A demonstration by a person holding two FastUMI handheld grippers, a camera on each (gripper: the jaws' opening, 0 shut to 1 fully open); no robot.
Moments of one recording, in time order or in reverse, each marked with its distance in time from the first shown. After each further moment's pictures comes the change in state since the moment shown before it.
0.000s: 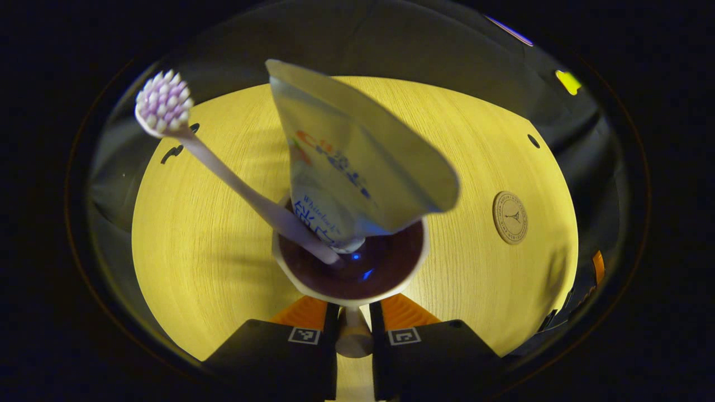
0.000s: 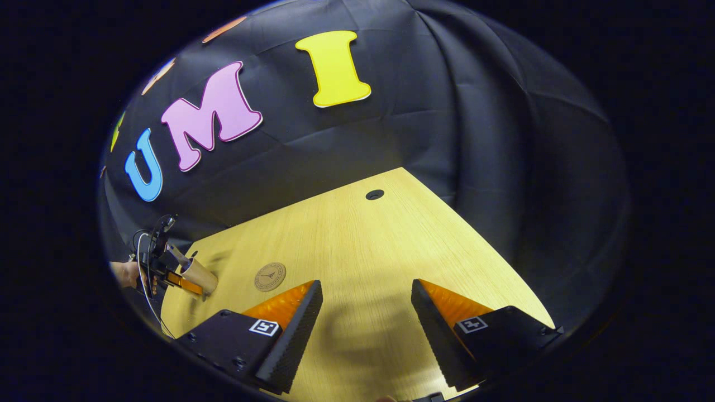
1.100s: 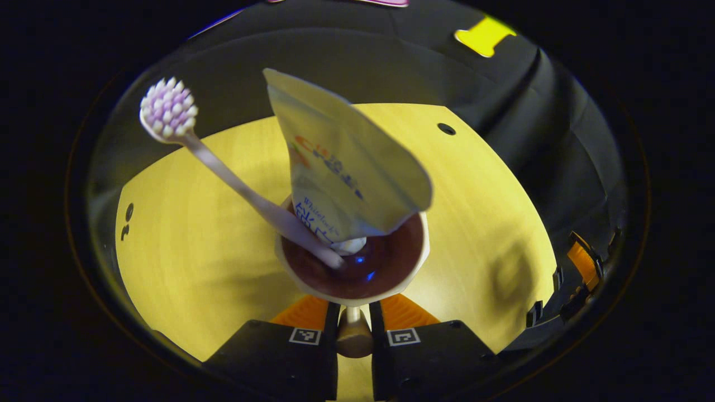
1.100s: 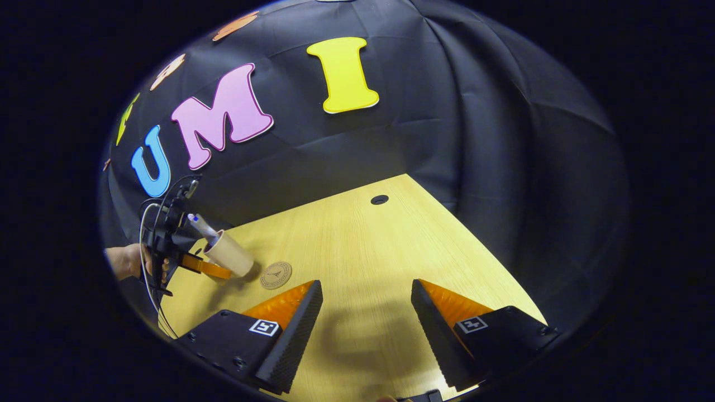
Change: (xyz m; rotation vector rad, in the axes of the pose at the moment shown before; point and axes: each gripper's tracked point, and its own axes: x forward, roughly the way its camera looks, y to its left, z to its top) left arm -0.011 -0.190 0.032 0.315 -0.091 -0.197; right arm -0.019 0.007 0.008 -0.026 -0.034 0.024
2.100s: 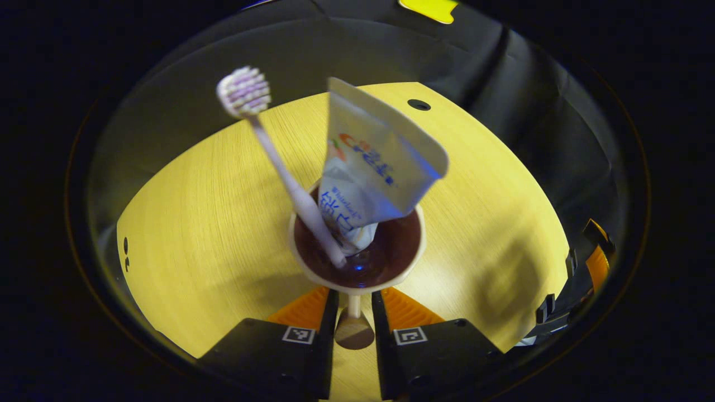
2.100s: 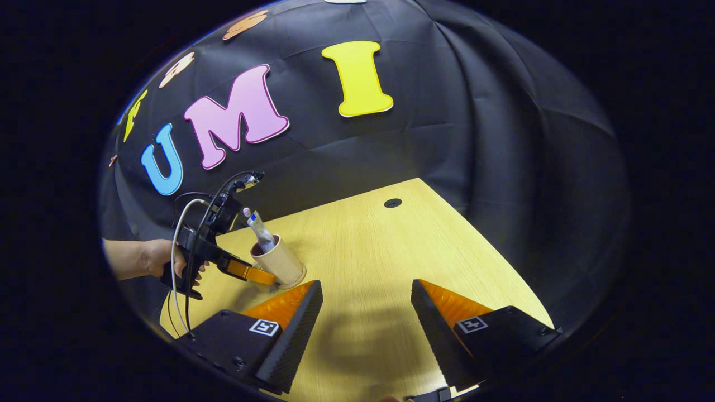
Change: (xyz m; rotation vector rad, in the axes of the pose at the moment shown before) left arm 0.014 -0.032 0.009 0.130 0.054 0.040; right arm -0.007 0.022 0.002 -0.019 -0.007 0.051
